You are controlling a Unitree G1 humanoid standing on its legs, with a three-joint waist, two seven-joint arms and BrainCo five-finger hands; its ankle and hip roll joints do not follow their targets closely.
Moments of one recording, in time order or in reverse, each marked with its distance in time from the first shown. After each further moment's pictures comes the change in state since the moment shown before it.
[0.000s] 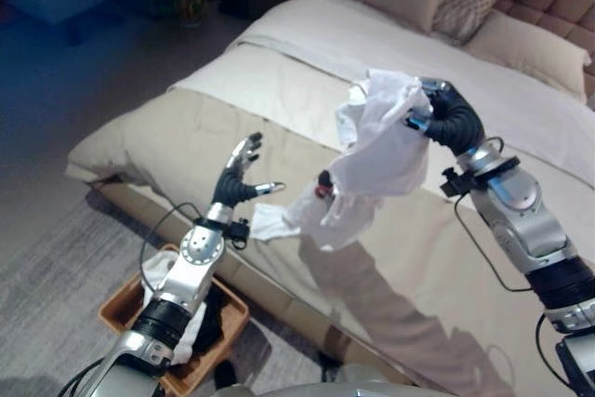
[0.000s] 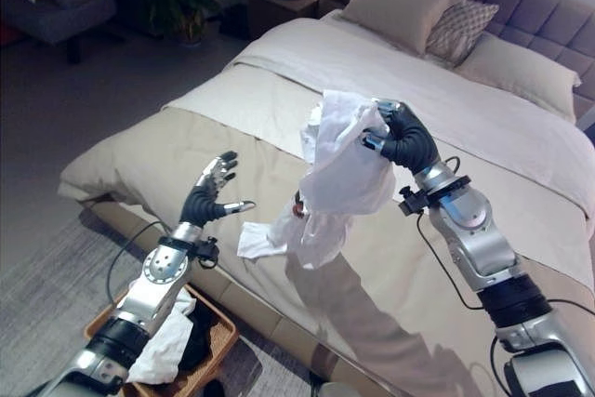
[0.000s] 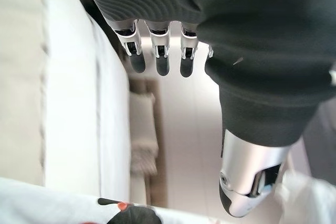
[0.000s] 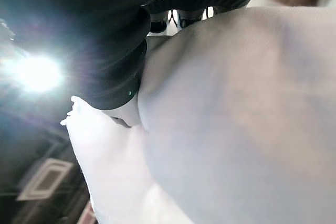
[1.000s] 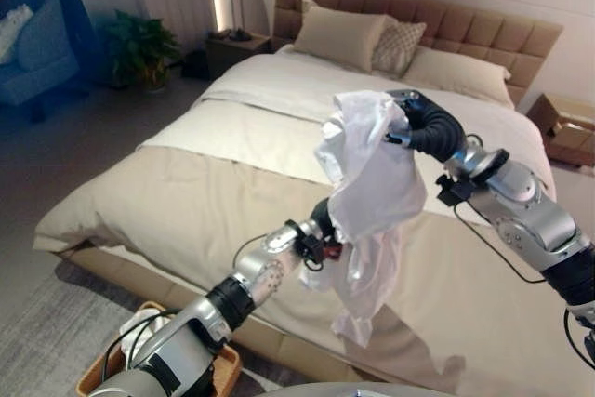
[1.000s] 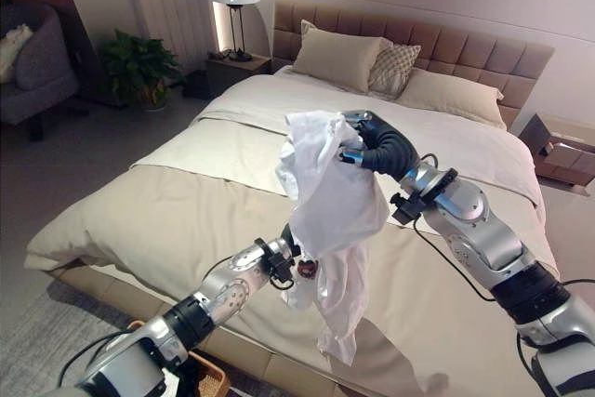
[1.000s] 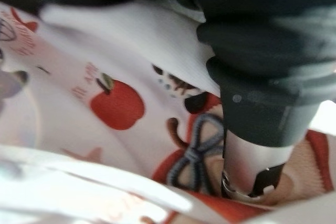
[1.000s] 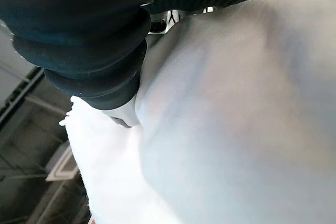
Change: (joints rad) left arm -0.186 -0.189 -0.412 0.162 -0.667 0.311 -0.430; right arm -0.066 -0.096 0.175 -0.033 0.185 0.044 0.090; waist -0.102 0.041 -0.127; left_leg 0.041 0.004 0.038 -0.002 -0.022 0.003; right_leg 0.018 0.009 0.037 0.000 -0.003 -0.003
